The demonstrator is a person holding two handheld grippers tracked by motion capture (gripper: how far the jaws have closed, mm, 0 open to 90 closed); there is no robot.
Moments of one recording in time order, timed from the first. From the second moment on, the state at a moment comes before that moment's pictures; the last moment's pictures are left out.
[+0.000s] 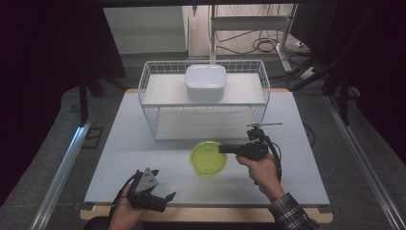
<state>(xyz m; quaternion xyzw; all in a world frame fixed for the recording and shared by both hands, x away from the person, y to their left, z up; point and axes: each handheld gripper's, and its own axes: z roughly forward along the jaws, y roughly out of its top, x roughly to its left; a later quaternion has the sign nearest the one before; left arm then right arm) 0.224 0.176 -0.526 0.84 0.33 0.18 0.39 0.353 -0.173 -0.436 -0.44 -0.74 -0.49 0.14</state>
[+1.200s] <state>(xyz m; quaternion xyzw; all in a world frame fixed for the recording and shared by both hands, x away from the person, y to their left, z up) 0.224 0.177 -0.526 0.84 0.33 0.18 0.39 0.376 -0.170 -0.358 -0.42 -0.72 -0.54 0.11</state>
